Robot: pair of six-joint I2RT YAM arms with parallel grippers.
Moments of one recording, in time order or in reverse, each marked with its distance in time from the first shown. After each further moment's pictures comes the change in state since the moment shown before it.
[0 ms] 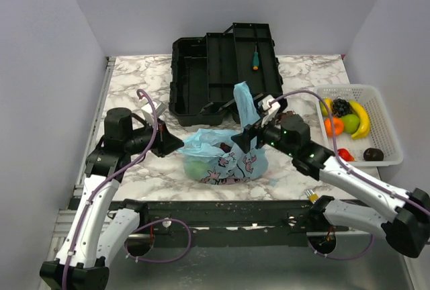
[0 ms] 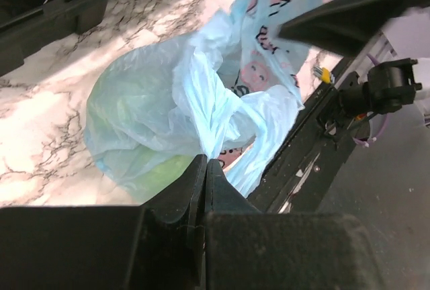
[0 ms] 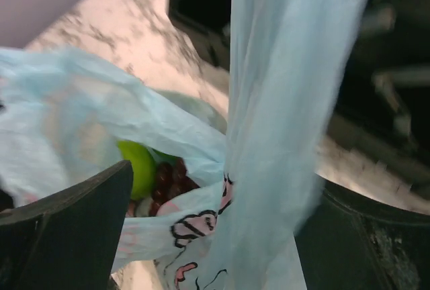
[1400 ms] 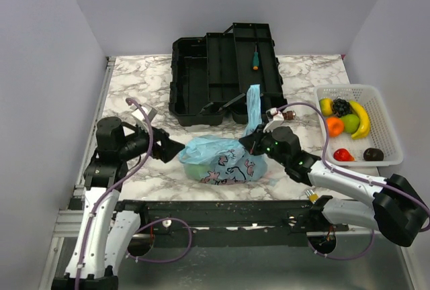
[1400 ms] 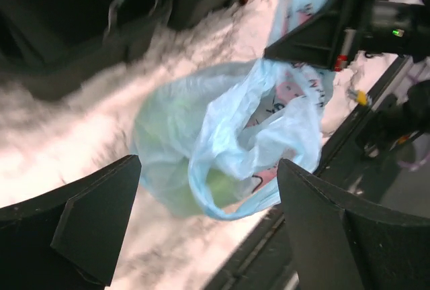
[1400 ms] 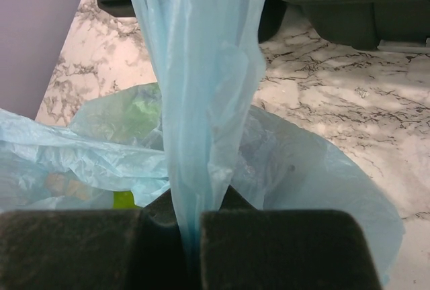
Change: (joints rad) left arm 0.068 -0.081 -0.064 0.118 -0.003 0.103; right arm 0.005 0.087 -0.158 0.190 0.149 0.428
